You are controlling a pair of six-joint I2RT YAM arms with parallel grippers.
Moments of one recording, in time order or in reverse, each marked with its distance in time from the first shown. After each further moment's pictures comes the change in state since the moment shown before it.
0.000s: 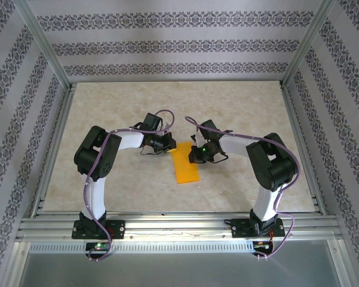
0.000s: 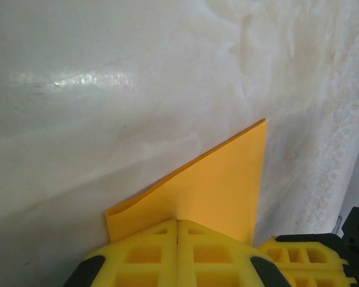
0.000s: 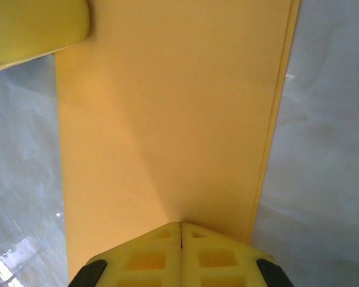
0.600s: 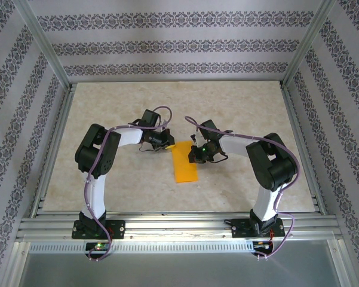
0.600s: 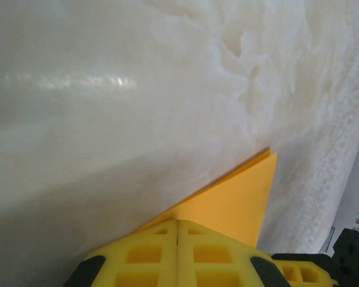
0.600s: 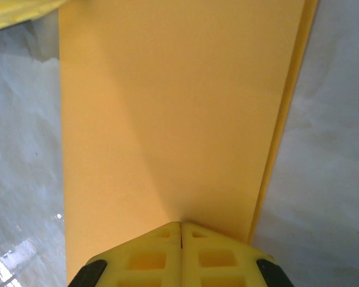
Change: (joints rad) left arm 0.037 0.034 0.064 -0.042 -0.002 -0.004; right arm 0.000 0.000 -0.003 0.014 -0.002 0.000
